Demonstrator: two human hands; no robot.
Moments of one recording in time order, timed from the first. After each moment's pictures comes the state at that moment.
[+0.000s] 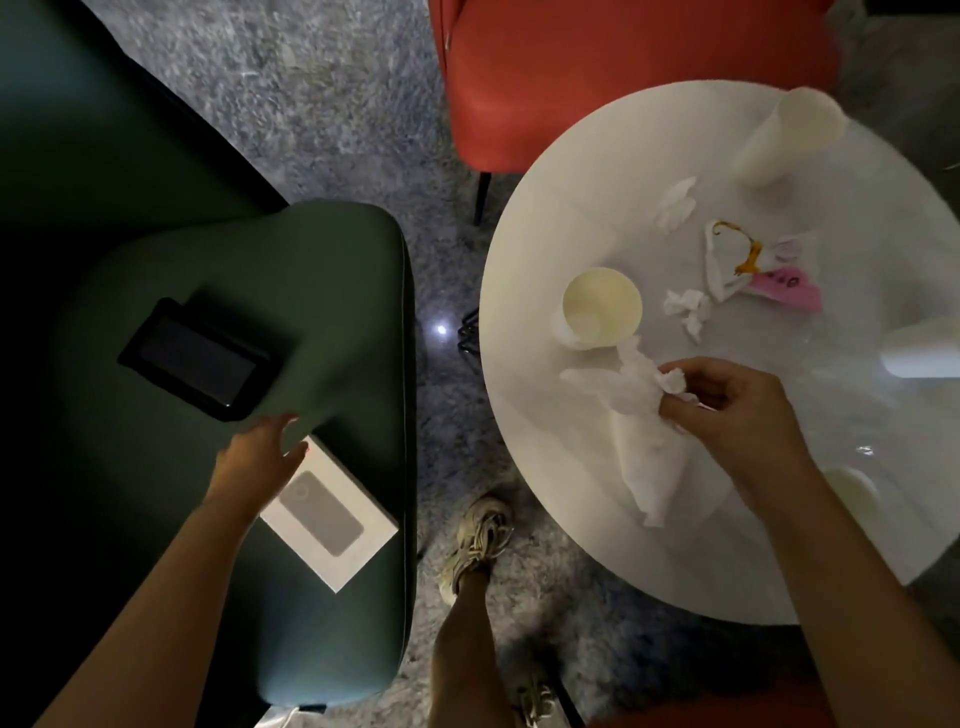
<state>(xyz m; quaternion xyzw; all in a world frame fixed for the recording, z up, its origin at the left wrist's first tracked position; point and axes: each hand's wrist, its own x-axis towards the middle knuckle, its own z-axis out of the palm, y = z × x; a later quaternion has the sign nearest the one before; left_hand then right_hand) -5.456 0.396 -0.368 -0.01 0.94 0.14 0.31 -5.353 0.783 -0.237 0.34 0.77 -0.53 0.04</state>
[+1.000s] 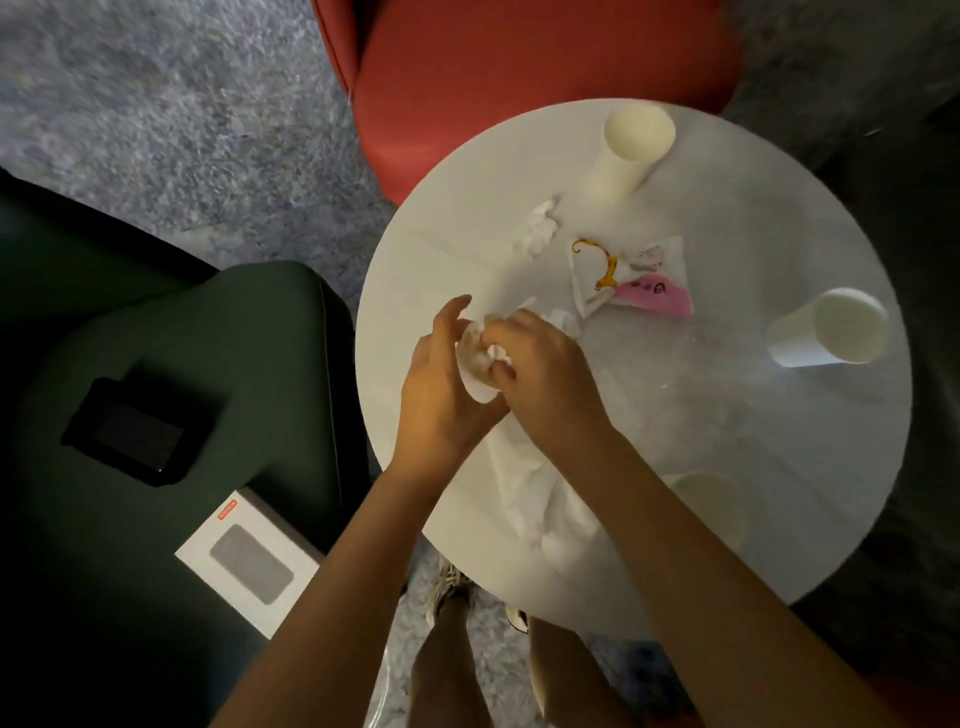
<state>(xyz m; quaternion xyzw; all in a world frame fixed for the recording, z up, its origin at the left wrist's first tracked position) -5.426 0.704 -0.276 0.17 0.88 0.43 0.11 -5.398 0.809 -0.238 0.11 0.95 -0.29 0.00</state>
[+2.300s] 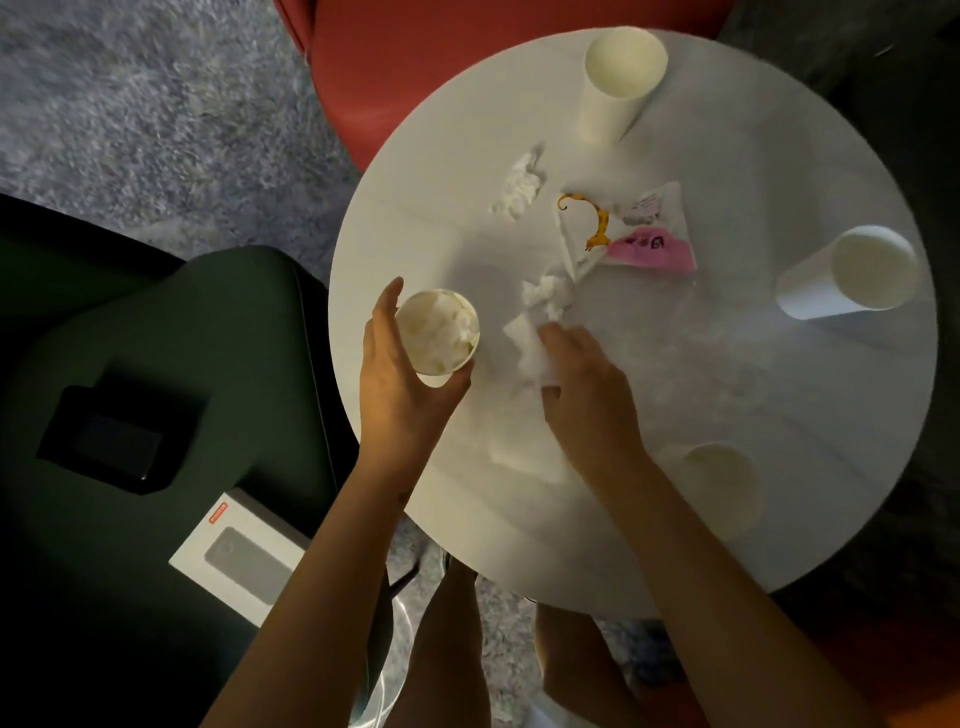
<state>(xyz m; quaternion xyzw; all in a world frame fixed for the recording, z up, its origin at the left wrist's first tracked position) -5.427 0.690 -0.292 0.12 0.90 0.41 0.08 -5.351 0.825 -0.286 0.23 0.93 -0.30 0.00</state>
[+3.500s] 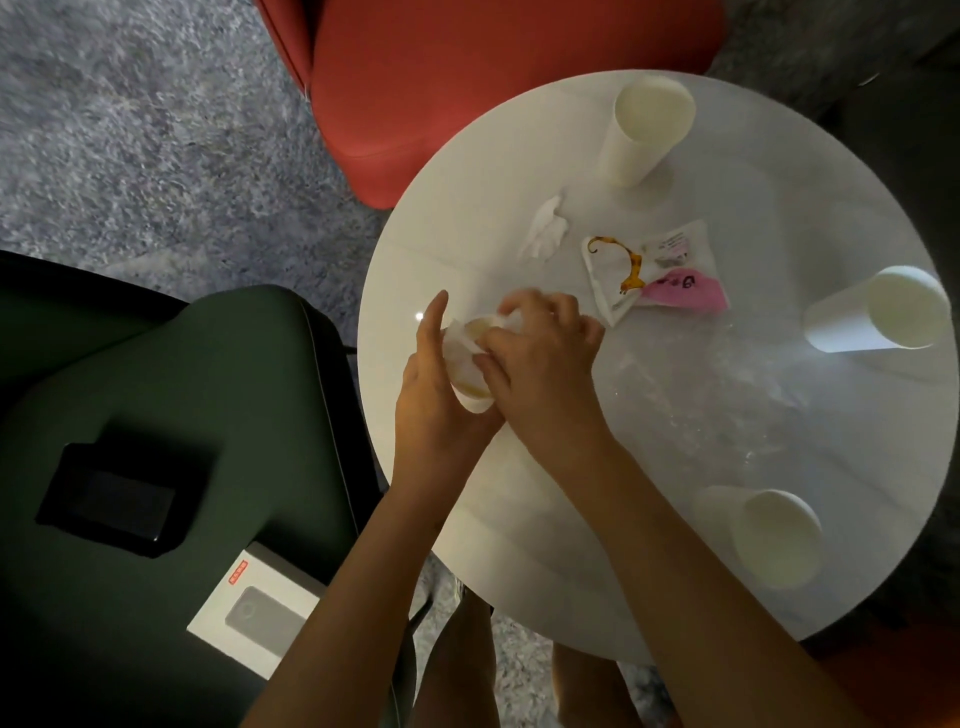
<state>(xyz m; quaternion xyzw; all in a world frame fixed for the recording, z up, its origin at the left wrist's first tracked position) -5.463 0.693 -0.284 0.16 0.87 0.44 0.16 -5.437 0.788 -0.266 0.20 0.96 -0.19 -0.02</state>
